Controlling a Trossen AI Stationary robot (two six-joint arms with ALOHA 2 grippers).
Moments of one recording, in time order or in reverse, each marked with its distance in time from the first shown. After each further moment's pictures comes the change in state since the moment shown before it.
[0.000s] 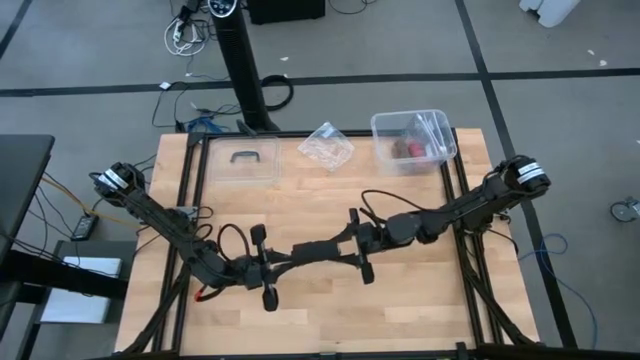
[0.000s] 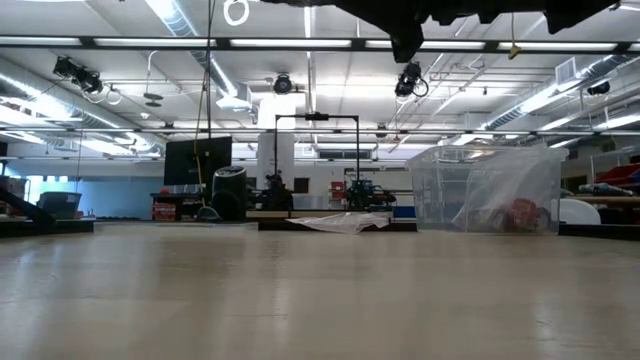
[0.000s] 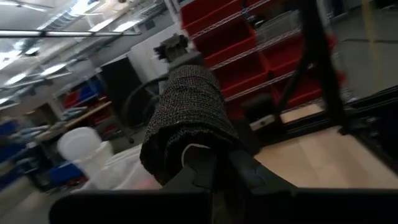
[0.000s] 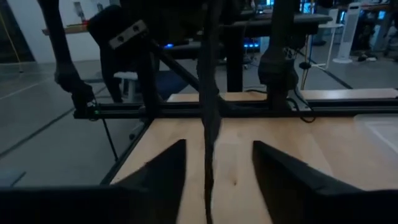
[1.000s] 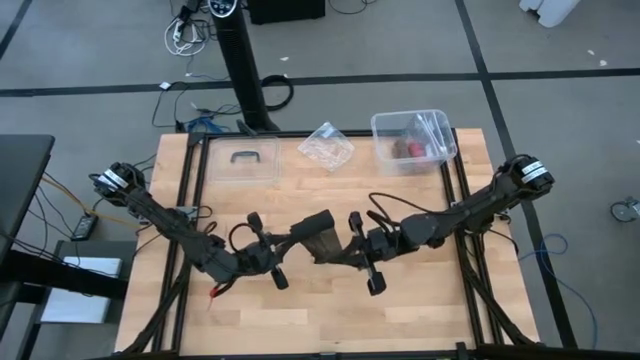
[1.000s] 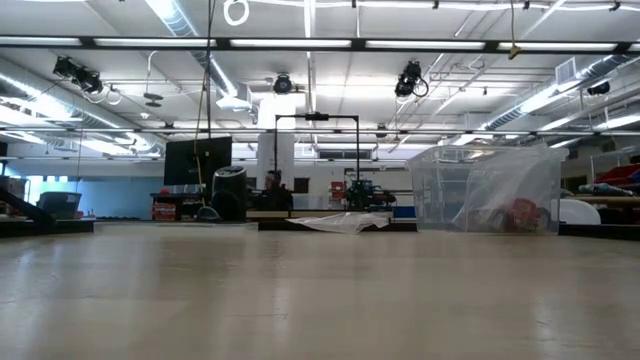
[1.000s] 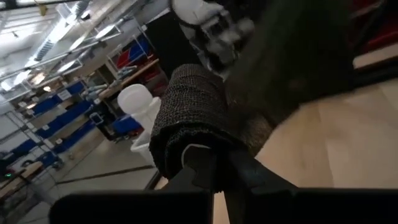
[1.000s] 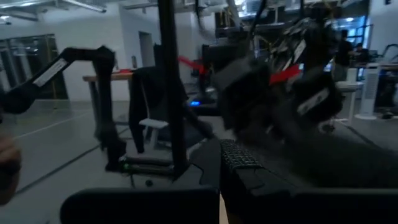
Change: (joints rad) left arm 0.069 0.000 0.000 -0.187 -0.211 -0.066; right arm 0.085 -0.041 0.134 0.050 -0.001 -0.069
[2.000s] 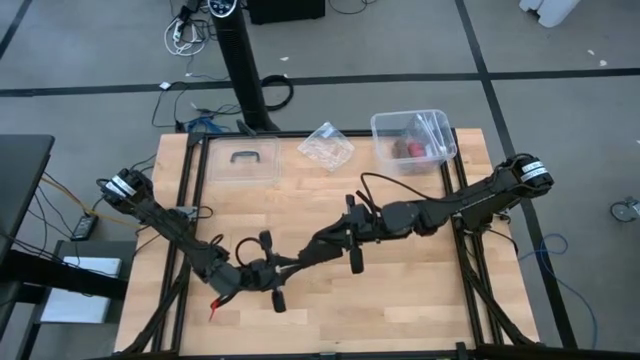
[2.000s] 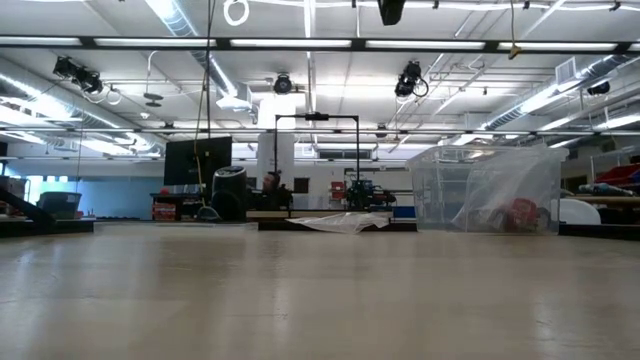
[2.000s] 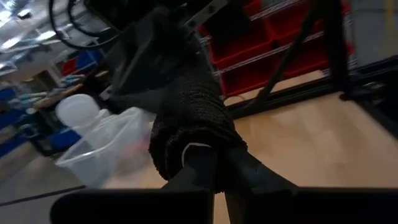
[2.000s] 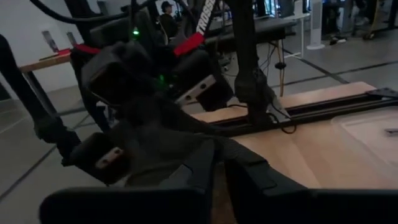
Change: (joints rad) left arm -0.066 0.106 -0.002 0.119 0.170 -0.106; right arm -0.125 -0.002 0.095 -0.329 0.079 0.219
